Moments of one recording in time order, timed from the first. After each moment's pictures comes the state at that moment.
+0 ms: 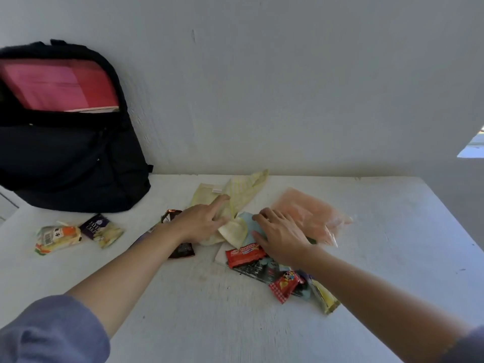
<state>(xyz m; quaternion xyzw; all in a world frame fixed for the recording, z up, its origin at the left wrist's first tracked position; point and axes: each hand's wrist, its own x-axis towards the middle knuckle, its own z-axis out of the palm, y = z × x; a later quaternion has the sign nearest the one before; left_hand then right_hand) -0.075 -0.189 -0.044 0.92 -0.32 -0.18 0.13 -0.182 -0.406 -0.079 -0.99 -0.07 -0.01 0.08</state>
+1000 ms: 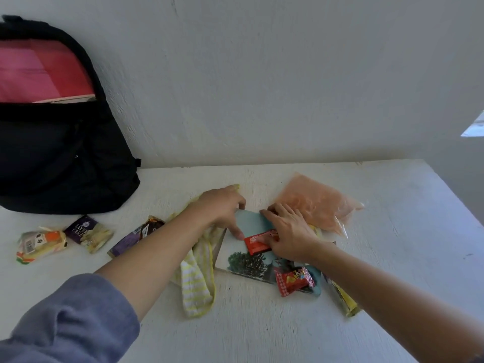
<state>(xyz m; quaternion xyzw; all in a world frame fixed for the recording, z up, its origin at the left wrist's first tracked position) -0.055 -0.255 -0.039 0.91 -0.38 -0.19 -0.05 -0.179 -0.424 -0.098 -0.99 -0.03 0.01 0.13</state>
